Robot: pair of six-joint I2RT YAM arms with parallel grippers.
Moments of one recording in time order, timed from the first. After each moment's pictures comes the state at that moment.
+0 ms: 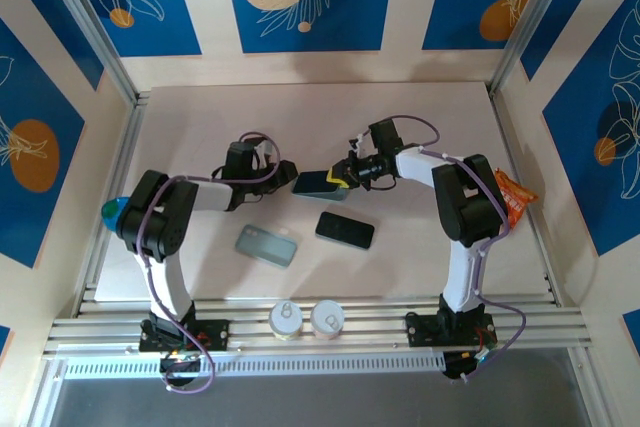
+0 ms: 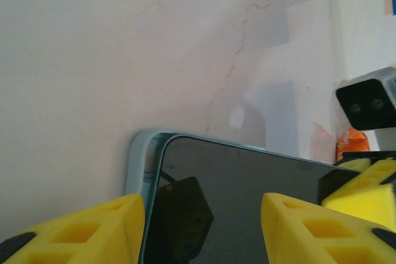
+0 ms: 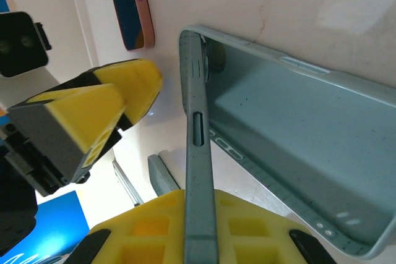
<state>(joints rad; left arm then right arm) -0.35 1.90 0.88 0.40 0.55 -0.80 0.33 1.97 1.21 -0.25 -0.86 0.72</state>
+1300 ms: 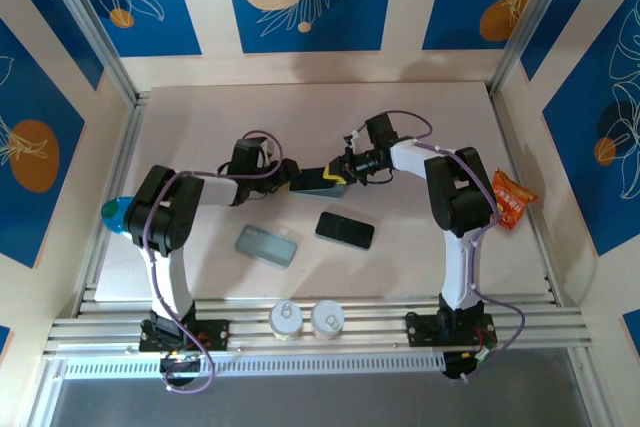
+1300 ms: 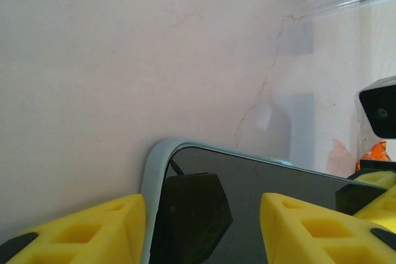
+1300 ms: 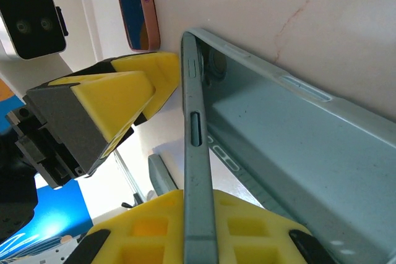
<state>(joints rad) -0.37 1.95 0.96 0.32 0.48 -0.83 0.33 2.07 1.34 -0.33 -0.92 0.63</state>
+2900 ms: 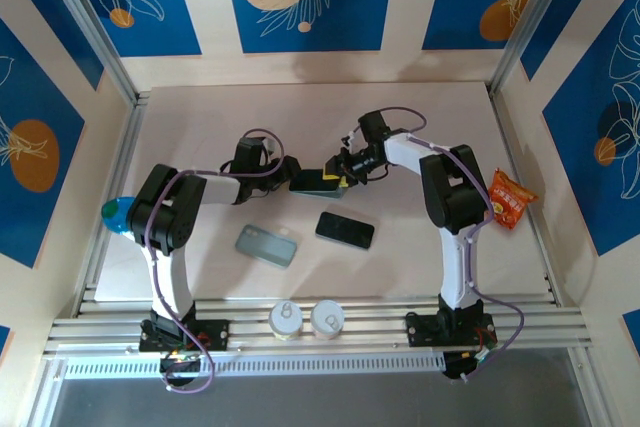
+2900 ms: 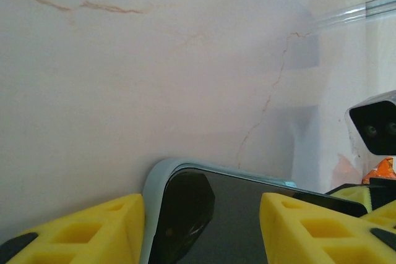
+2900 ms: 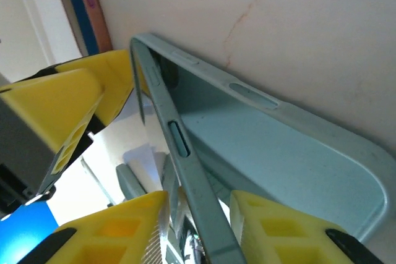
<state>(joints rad) -0.38 1.97 0.98 0.33 0.43 -0.86 0.35 2.13 1.47 -0.54 -0.78 0.59</state>
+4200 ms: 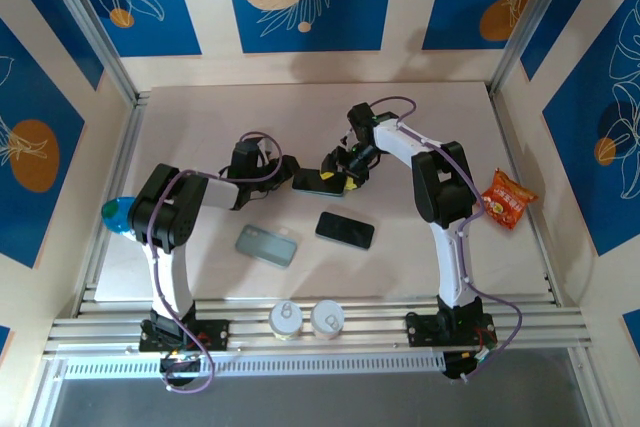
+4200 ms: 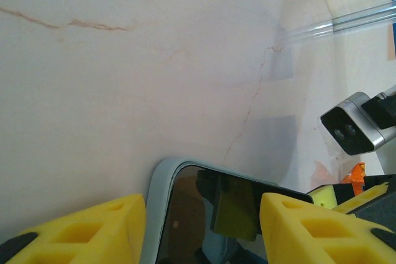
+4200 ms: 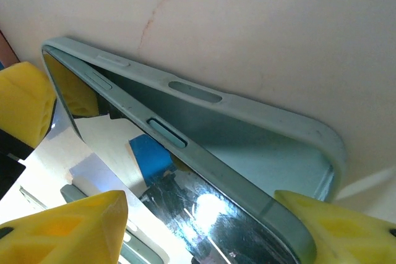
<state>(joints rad) -0.36 1.98 0.92 0.51 0.46 -0.91 0.38 2.22 1.72 -0.91 -0.56 0.55</state>
